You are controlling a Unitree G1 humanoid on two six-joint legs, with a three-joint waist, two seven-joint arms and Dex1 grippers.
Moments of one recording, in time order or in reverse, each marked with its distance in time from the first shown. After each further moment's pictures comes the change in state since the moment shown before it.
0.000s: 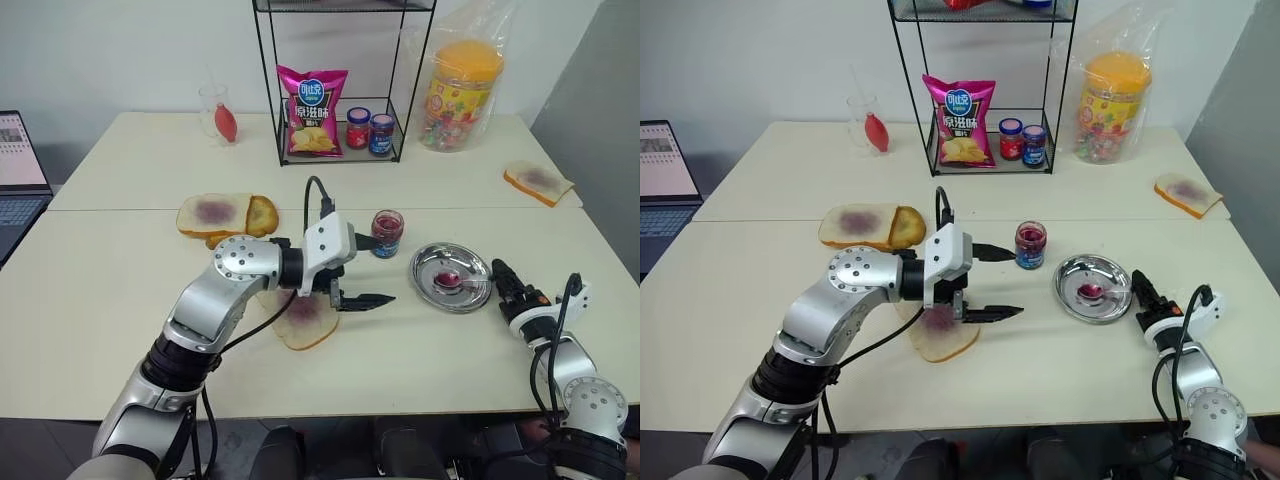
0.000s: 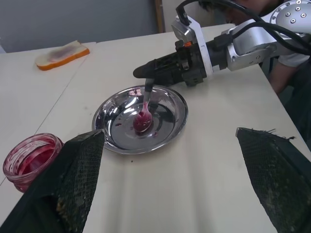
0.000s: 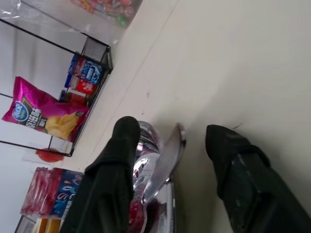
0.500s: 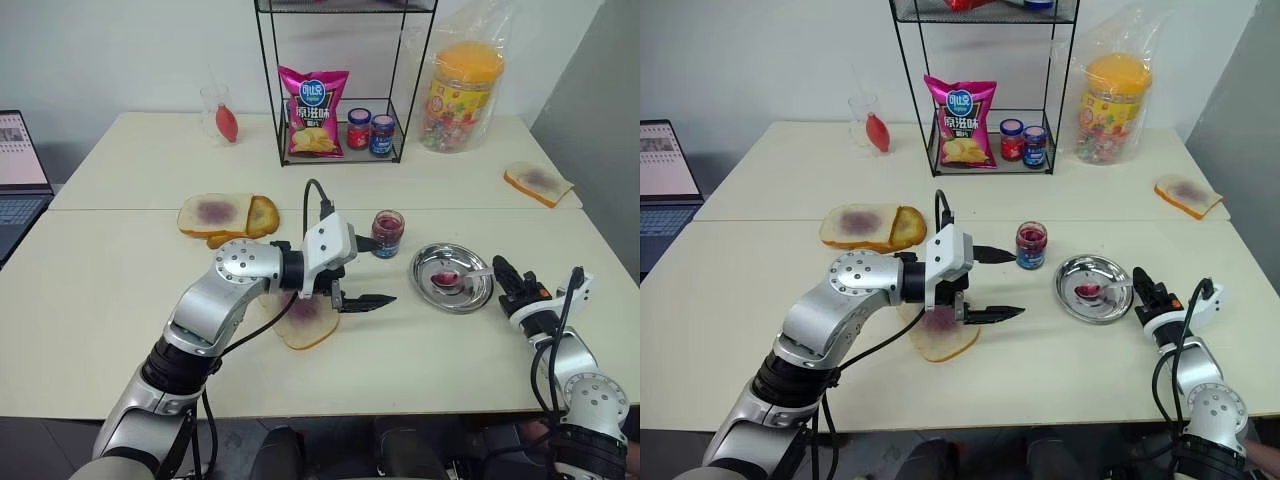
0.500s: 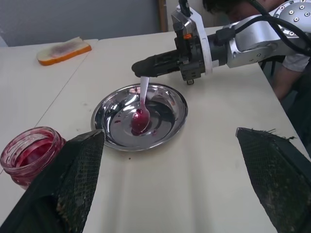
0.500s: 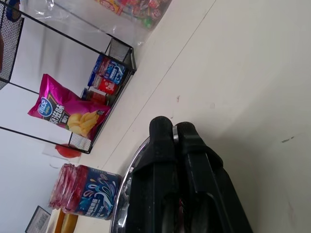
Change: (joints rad) left arm 0.013 0.013 0.003 -0.016 -0.006 0.031 0.017; right arm -0.007 -0.013 0.006 -0.026 -0.007 0.011 0.023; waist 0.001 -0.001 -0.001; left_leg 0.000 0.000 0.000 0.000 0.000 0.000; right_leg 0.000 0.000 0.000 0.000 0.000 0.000
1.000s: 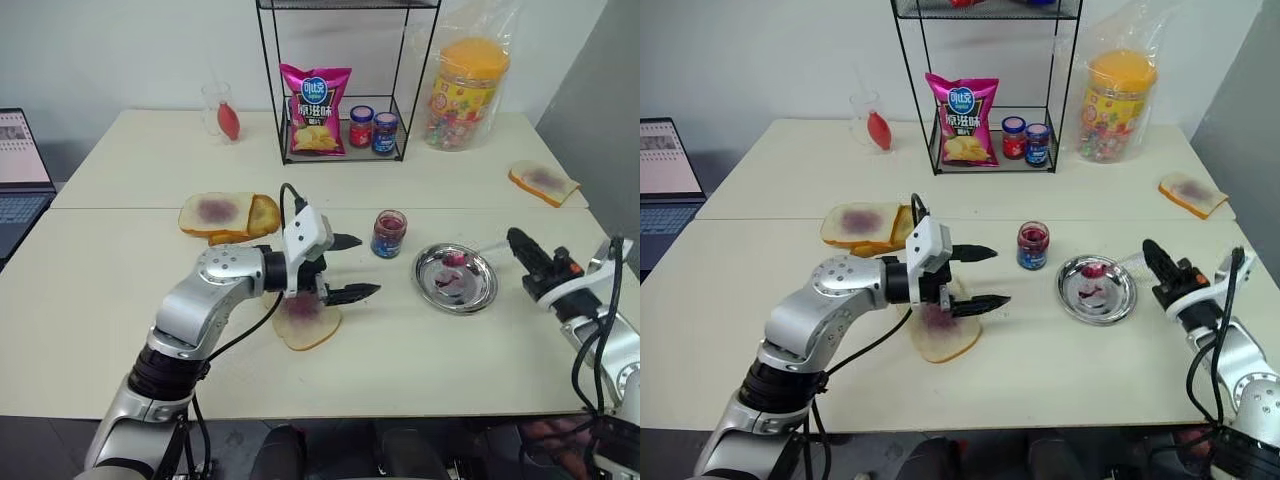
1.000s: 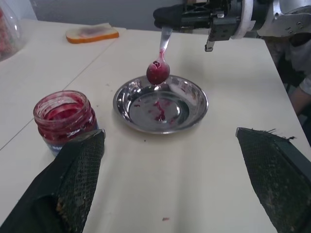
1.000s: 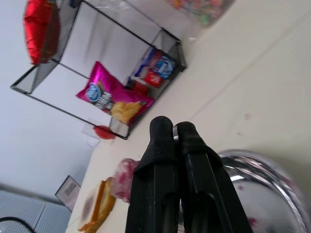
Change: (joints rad) left arm 0.053 -0.038 0.095 0.006 -0.079 0.094 0.116; right arm -0.081 -0.184 -0.042 -0.151 0.279 0.171 -0.121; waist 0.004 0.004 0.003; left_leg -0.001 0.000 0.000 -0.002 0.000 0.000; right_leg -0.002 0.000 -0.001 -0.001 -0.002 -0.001
